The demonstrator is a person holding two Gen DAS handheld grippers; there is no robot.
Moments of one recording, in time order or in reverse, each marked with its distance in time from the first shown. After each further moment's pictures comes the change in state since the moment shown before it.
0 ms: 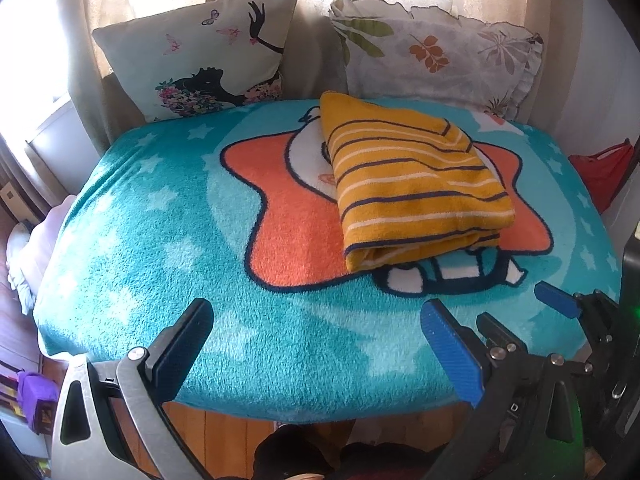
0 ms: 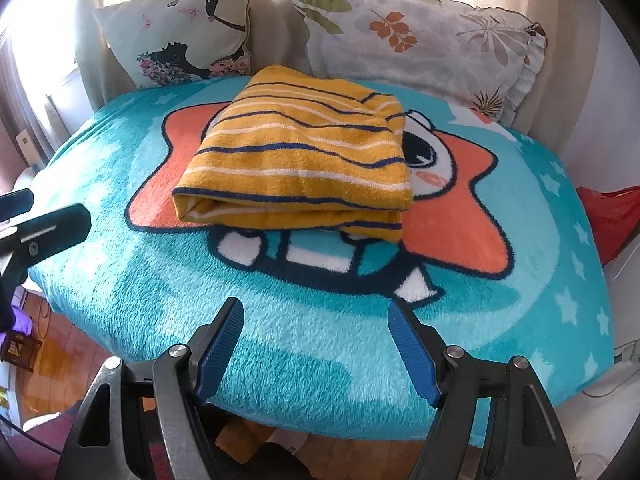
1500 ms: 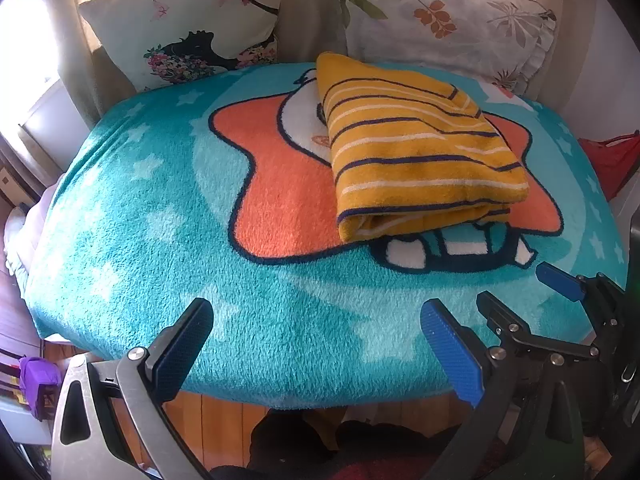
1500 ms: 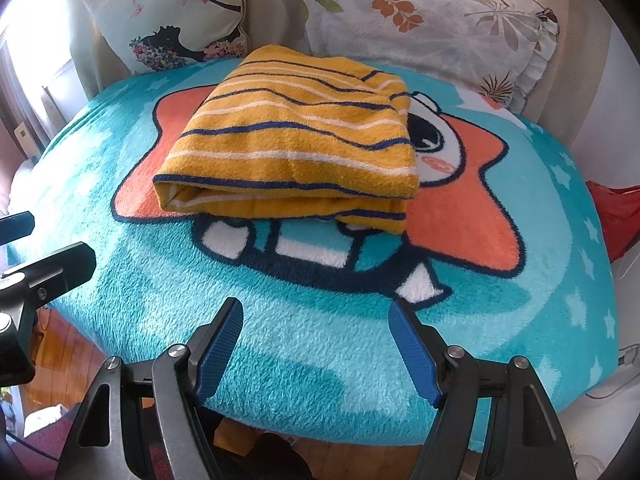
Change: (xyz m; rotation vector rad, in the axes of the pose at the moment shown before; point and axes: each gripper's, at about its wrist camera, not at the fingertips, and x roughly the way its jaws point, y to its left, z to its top) left arm 0.028 -0.006 -0.008 -0.014 0.111 0.004; right arm 0.022 -0.008 0.004 -0.009 0.062 0.014
